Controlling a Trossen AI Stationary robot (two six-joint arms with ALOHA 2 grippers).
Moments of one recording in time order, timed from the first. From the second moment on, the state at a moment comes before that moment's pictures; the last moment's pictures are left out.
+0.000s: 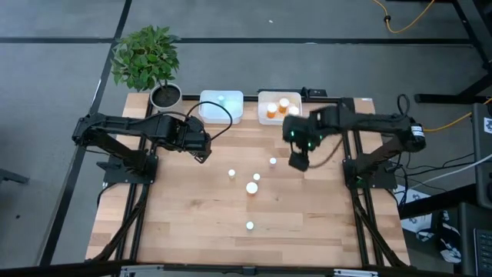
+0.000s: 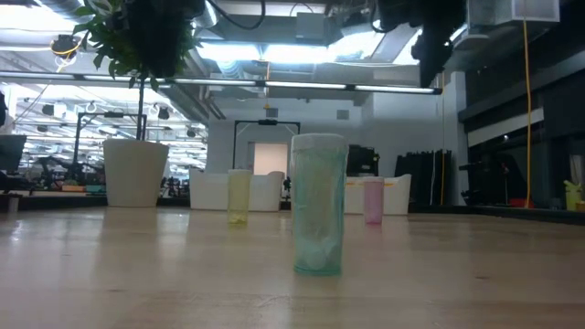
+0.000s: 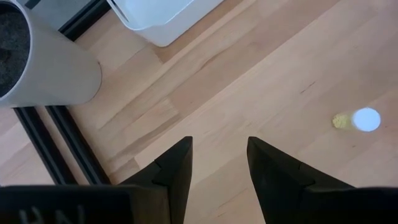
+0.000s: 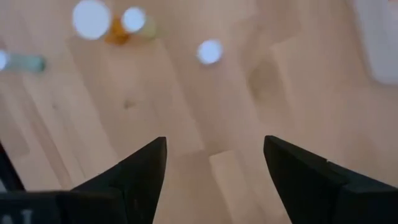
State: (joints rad) left arm -0.05 1.36 1.35 -1.41 -0.45 -0.97; right arm -0.07 1.48 1.46 -1.29 -0.05 0.31
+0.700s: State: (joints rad) left arm -0.05 1.36 1.35 -1.39 -0.42 -0.85; right arm 0.12 1.46 1.10 -1.00 -0.18 1.05
